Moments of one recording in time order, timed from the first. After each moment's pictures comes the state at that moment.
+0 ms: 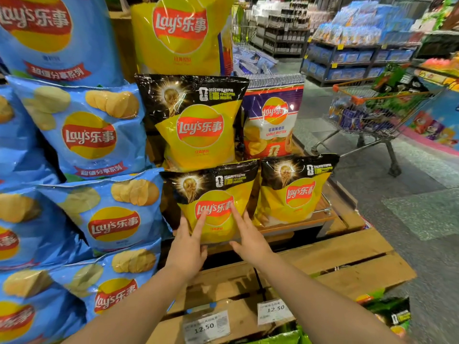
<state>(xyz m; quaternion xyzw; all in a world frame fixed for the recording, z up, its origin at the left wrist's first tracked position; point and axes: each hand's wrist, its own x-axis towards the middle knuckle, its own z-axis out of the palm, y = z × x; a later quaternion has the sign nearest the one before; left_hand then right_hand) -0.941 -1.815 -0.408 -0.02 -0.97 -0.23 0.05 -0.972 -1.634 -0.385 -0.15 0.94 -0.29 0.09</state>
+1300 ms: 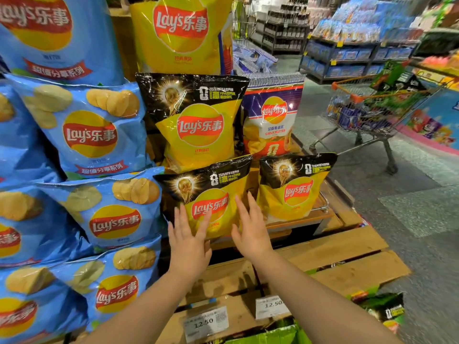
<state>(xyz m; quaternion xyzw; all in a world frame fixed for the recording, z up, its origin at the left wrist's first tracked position) -0.928 -1.805 -0.404 -0.04 -0.97 -0.12 0.22 -0.967 -1.638 -0.375 -0.14 0.95 -0.27 -0.07</state>
